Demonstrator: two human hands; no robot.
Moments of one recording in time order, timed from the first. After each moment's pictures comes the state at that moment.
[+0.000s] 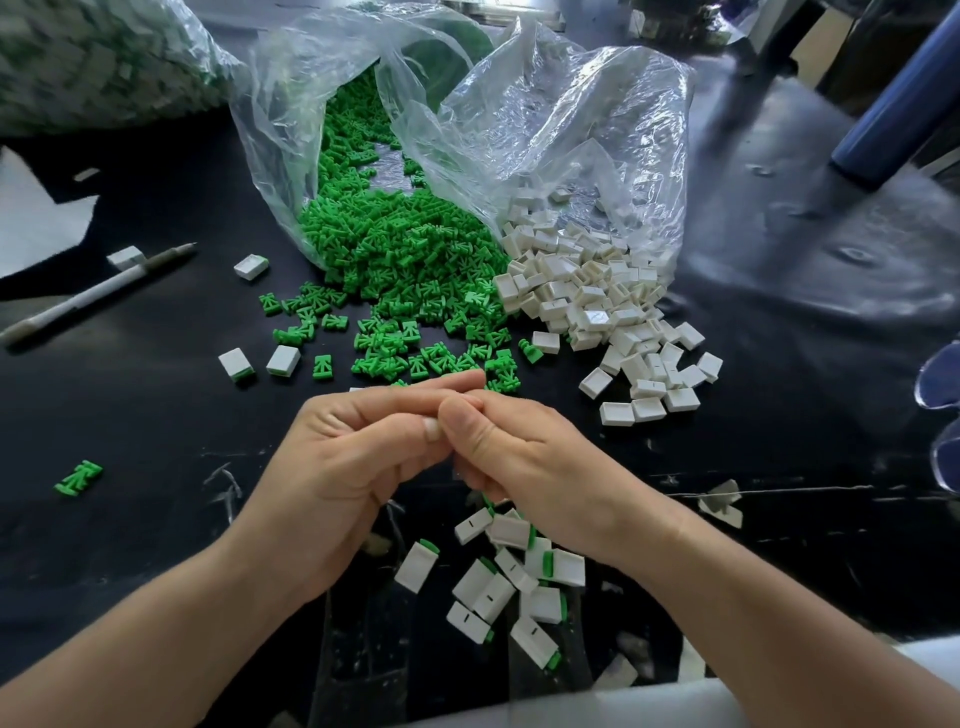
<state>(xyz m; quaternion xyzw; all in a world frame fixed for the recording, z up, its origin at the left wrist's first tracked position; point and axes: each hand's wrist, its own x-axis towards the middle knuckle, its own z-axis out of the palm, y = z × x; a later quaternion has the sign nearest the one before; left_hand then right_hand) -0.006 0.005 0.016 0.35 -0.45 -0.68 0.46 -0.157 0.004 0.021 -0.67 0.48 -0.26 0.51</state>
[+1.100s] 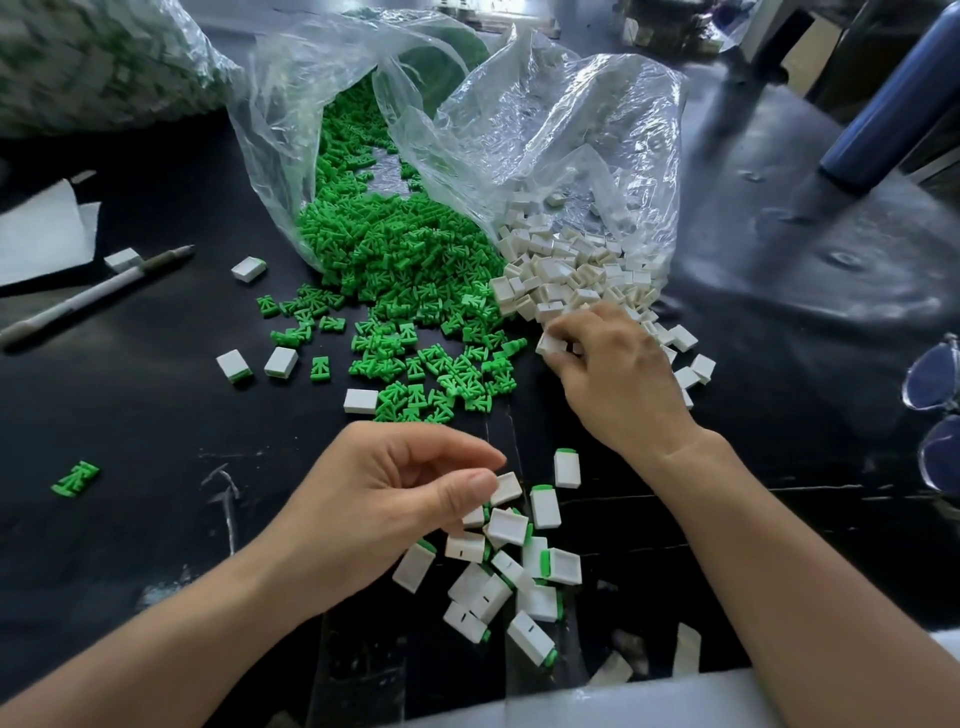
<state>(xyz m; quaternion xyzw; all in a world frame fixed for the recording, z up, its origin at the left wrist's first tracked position) -0.012 0.015 0.020 0.43 -0.59 -0.60 0.33 -0.207 -0.046 -0.006 -0.70 0.67 -0.24 0.07</state>
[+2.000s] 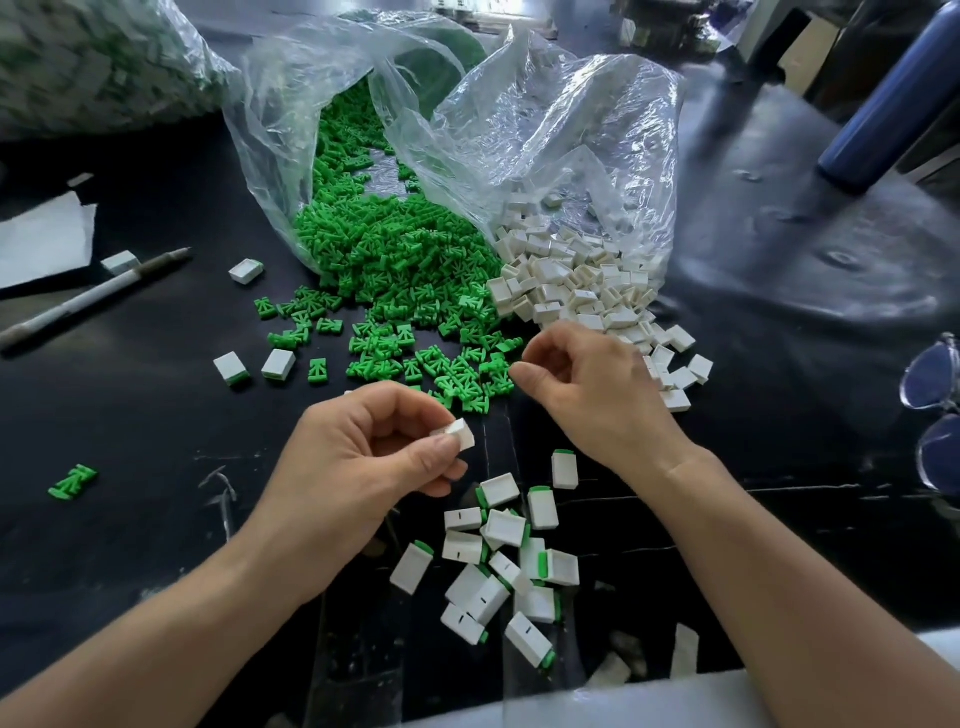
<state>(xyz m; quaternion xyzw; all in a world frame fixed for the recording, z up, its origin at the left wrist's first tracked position) -0.014 0.007 0.013 0.47 -0.52 -0.58 0.43 -0.196 -0.032 0.004 -0.68 0.64 -0.28 0.20</state>
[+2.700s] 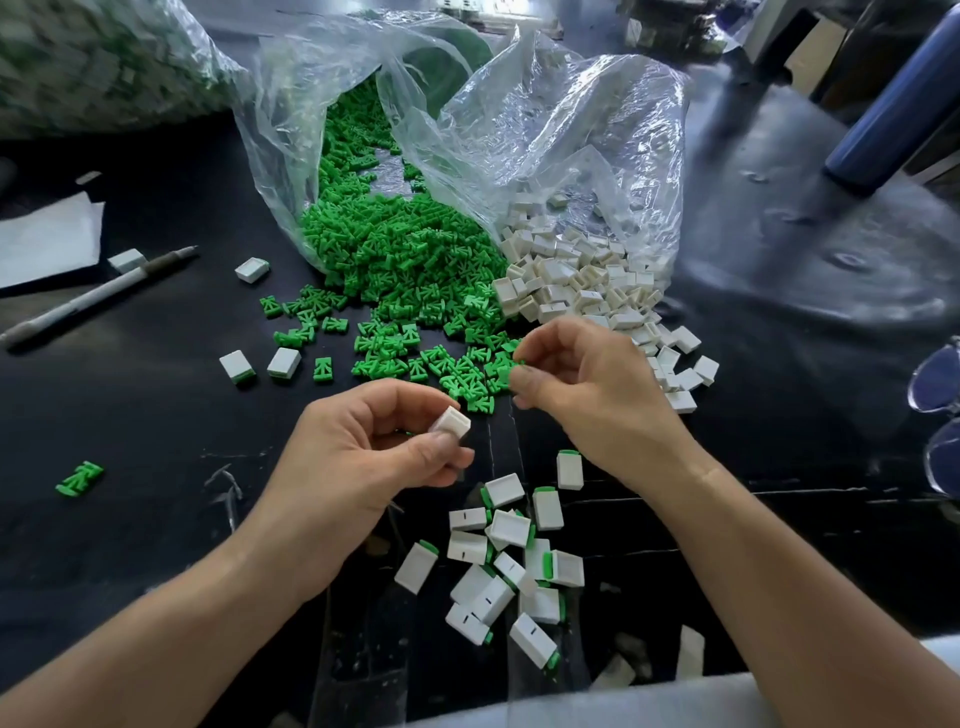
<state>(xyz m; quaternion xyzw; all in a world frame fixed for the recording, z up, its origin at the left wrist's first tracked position) -0.012 0.006 0.014 0.46 -0.49 -0.60 0.43 -0.188 -0.024 0.014 -0.63 0.58 -0.37 0.36</state>
